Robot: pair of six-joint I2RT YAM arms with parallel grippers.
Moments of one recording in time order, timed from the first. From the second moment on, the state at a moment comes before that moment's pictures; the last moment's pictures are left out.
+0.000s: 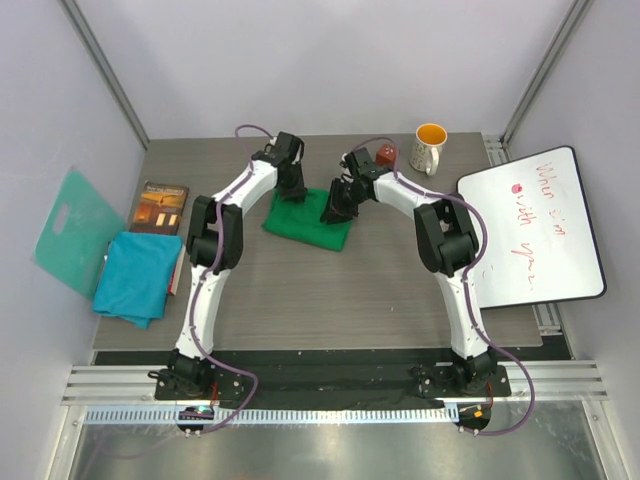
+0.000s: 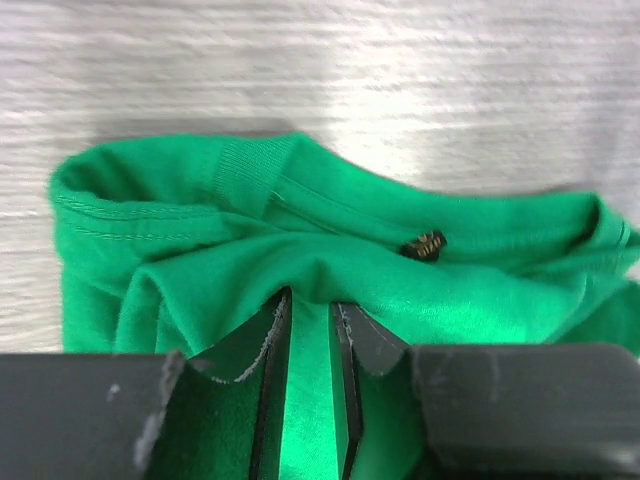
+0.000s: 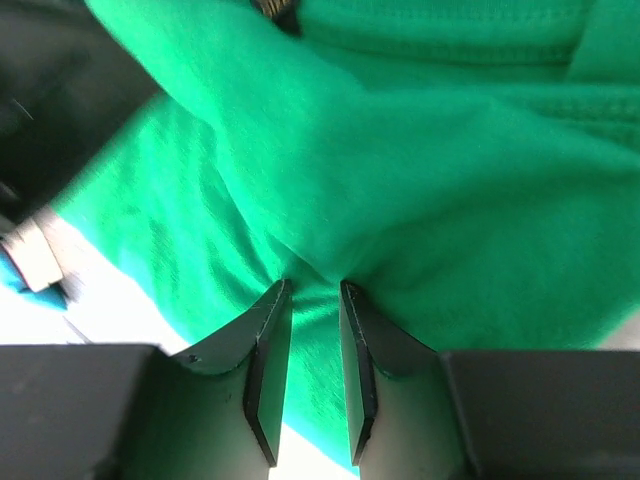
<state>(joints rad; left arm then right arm) -0.37 2.42 2.08 -0.68 0.02 -0.47 0.44 2.32 1.83 -0.52 -0.42 0.60</state>
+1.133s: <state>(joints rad) -0.08 2.49 2.23 -0.73 -0.01 -0.44 0.52 2.24 1.66 -0.45 -0.41 0.59</state>
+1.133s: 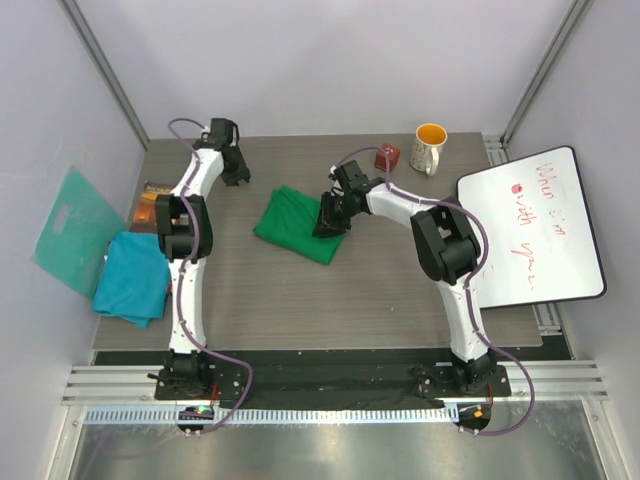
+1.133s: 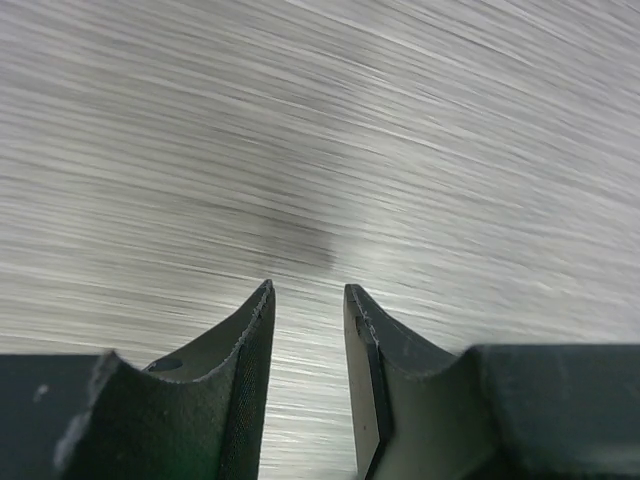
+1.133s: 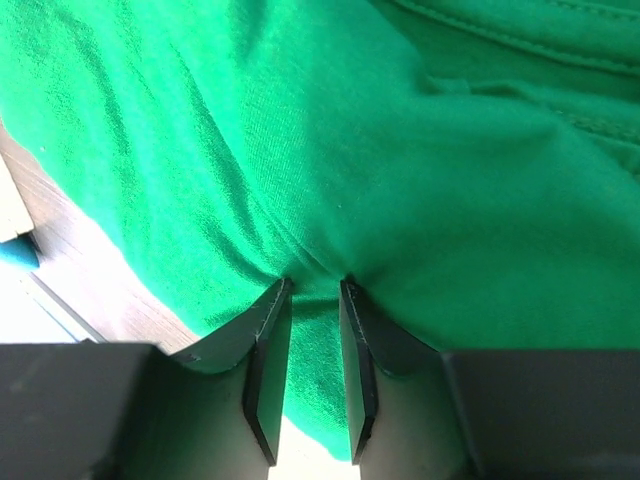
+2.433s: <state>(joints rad) 0.10 2.14 1.40 -0.34 0.71 -0.61 0.53 2.25 1.76 -0.58 -0.29 0.50</state>
